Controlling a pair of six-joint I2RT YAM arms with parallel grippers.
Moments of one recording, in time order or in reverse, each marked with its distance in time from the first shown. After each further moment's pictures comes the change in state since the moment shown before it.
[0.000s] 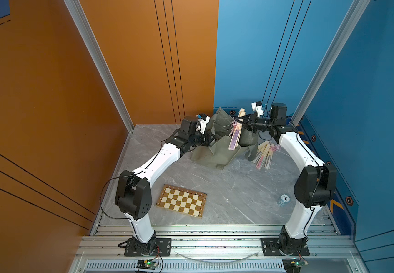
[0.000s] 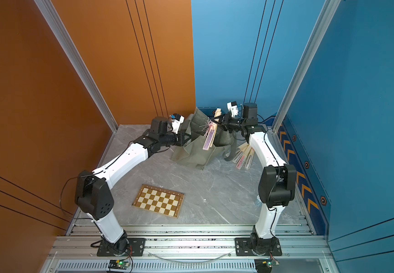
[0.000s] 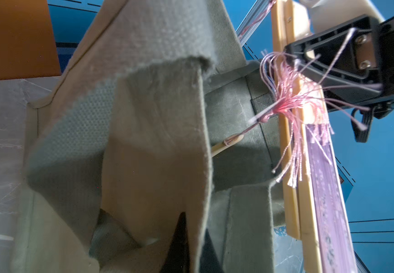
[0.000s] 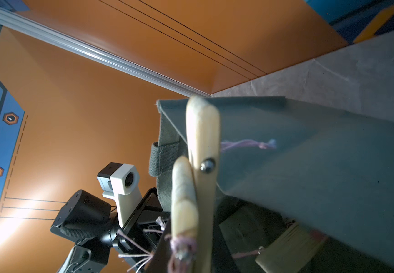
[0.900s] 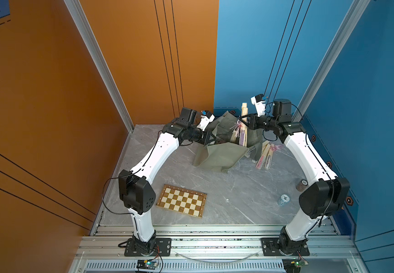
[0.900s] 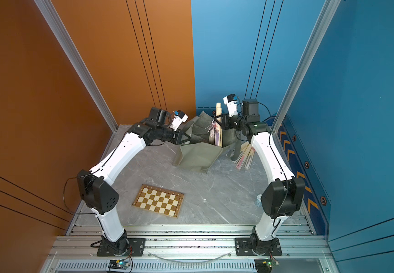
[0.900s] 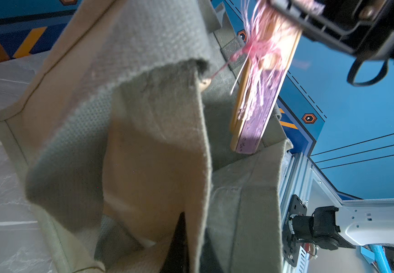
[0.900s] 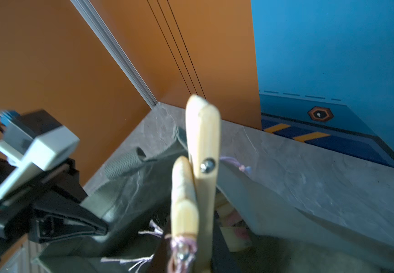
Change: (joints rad) left arm 0.020 0.079 0.326 -0.484 0.180 0.248; right arm 0.079 -0.146 0.030 -0.291 0.357 -0.710
